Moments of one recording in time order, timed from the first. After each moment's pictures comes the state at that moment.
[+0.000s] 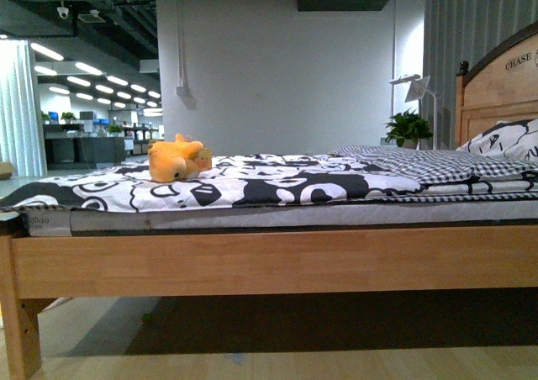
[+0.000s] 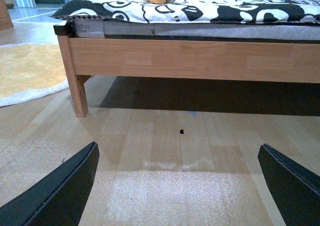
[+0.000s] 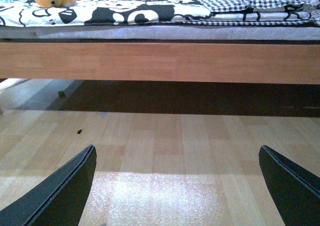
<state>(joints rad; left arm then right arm) 0.00 0.00 0.01 0.00 0.00 -0.01 0.00 0.00 0.01 0.00 0.00 0.00</state>
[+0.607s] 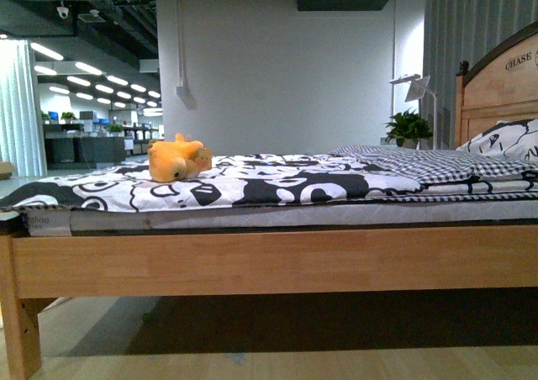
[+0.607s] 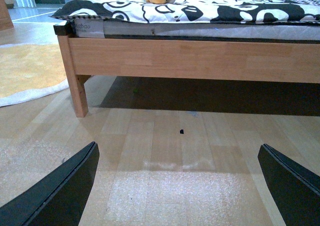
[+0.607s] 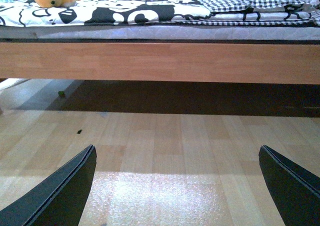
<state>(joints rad) 0.00 0.00 0.01 0.00 0.00 -0.01 0.00 0.00 0.01 0.00 0.00 0.00</state>
